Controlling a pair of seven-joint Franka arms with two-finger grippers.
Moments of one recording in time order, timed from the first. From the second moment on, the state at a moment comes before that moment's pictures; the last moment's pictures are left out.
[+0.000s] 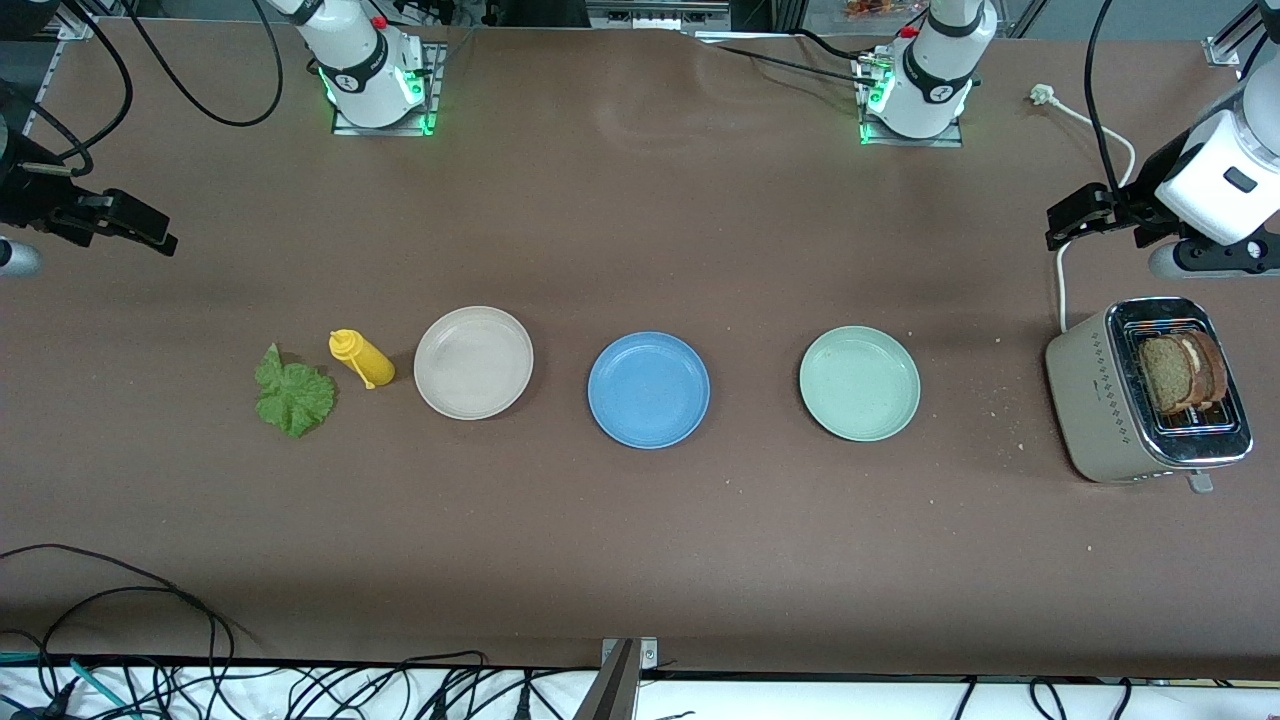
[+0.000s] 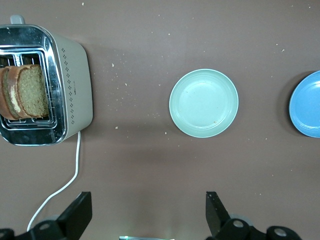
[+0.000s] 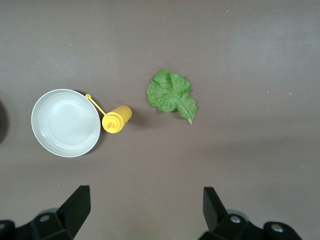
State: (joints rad) left arm 0.08 0.04 -0.16 -1.53 0.01 1.46 -0.13; right arm 0.04 0.00 -0.06 -1.63 0.00 1.59 0.08
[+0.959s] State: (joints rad) left arm 0.08 0.04 -0.16 -1.53 0.01 1.43 -0.13; right arm 0.04 0.00 -0.06 -1.63 0.00 1.59 0.08
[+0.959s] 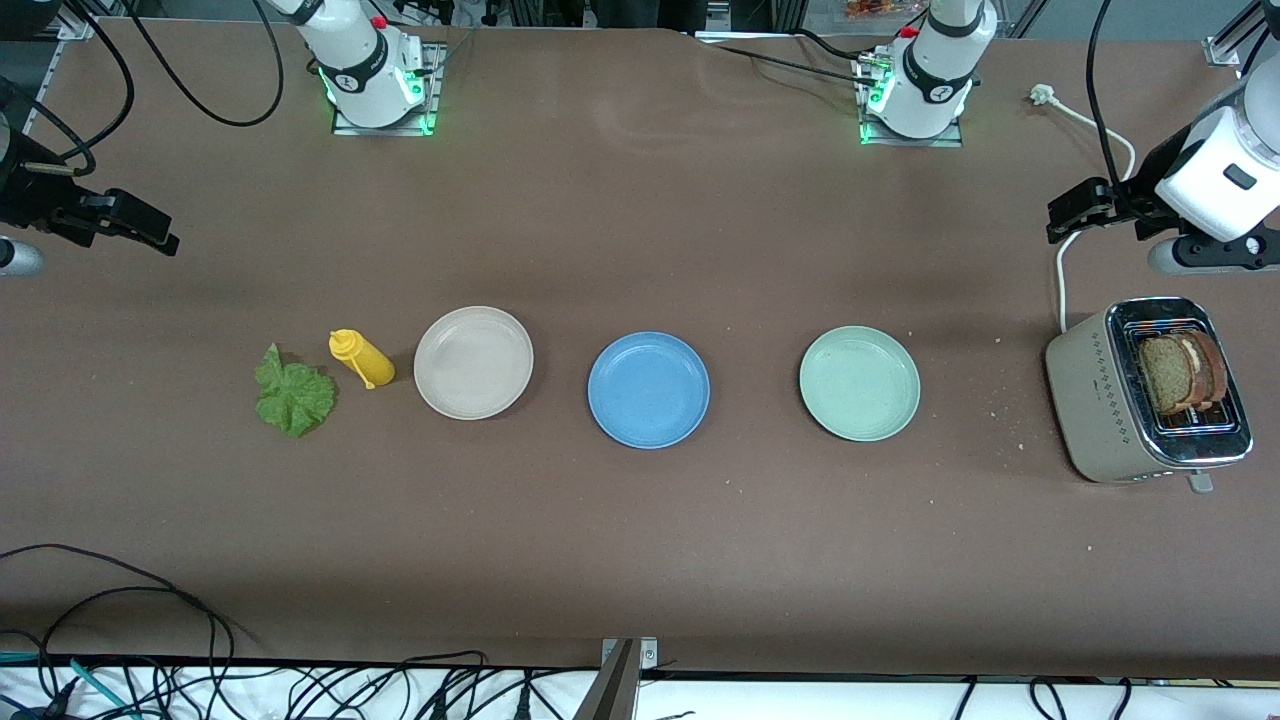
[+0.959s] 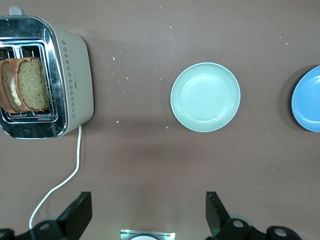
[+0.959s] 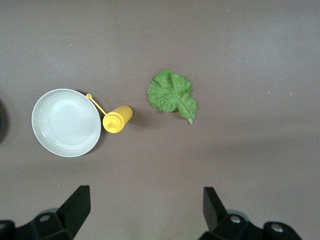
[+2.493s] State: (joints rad) left arm 0.07 0.04 -0.20 -1.53 0.01 1.41 -0.14; right arm 0.04 0.00 -0.06 -1.63 0.00 1.59 0.08
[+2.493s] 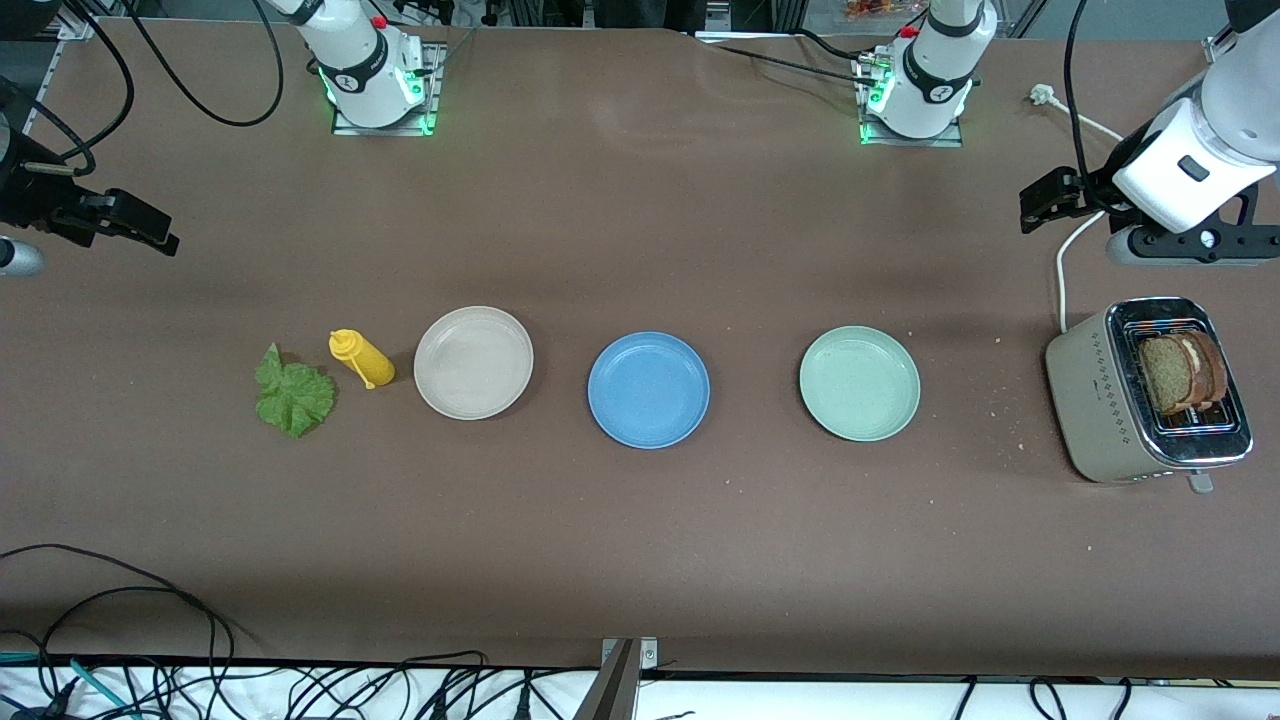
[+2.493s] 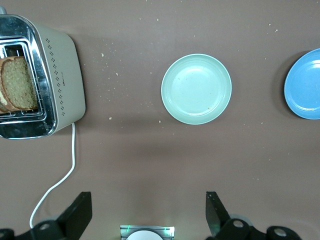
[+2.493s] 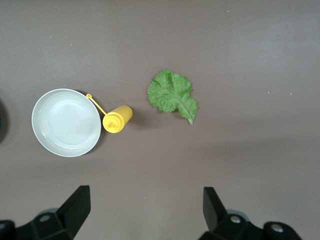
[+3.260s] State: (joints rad) left arm 0.07 0.04 -0.20 -1.53 0.01 1.41 -0.14; right arm 0.04 0.00 -0.06 -1.63 0.00 1.59 0.08
